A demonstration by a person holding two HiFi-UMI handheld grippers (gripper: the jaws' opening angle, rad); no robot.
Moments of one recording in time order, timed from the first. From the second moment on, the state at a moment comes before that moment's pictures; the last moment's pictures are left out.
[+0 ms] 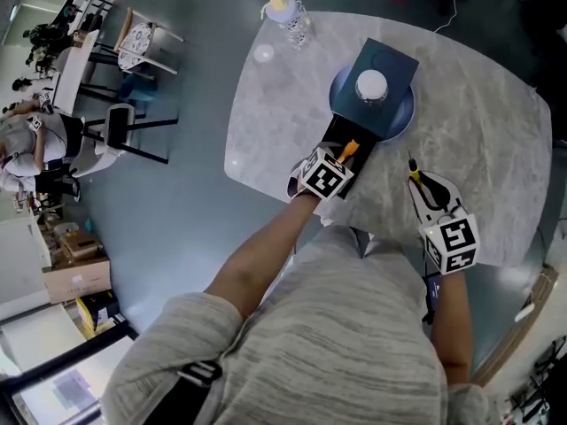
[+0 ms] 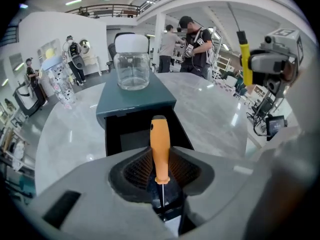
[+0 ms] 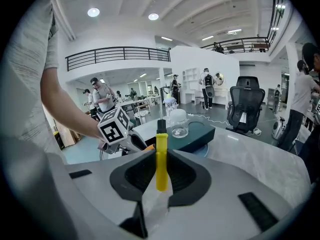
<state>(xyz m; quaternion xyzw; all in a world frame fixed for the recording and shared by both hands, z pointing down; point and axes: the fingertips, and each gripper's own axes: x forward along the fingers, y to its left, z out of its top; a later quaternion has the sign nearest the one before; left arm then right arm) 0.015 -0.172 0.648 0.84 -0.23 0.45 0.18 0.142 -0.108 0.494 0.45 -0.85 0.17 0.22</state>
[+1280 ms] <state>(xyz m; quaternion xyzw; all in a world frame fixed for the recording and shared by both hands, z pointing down) 0.003 -0.160 0.436 0.92 -0.29 0.16 0.19 0.080 -0.132 0.409 0.36 -0.91 0.18 0.12</state>
